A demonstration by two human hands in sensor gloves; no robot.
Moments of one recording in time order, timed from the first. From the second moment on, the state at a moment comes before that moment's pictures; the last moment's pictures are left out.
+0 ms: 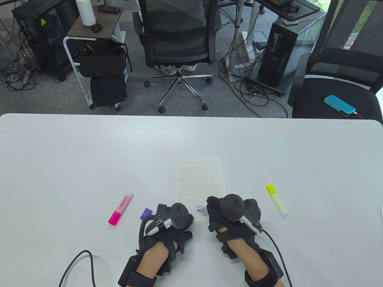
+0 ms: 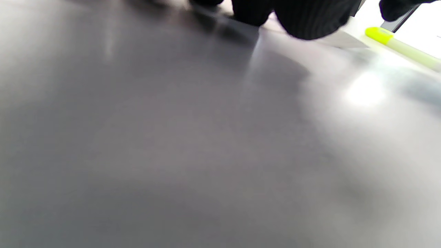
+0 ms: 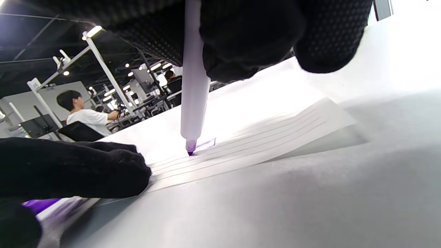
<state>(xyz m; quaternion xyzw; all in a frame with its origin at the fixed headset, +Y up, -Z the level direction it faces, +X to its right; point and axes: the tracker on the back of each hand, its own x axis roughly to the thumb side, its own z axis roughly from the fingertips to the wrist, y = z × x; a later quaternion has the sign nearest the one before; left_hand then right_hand) -0.092 -0.777 -0.291 -0.25 -0.14 0.12 0.95 0.114 -0.744 -0.313 0.10 0.02 0.97 0.22</state>
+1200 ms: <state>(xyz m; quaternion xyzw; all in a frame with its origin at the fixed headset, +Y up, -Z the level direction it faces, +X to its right) -0.092 -0.777 -0.291 -0.26 -0.14 0.12 0.95 0.115 -0.748 -0.317 0.09 0.02 0.97 0.22</state>
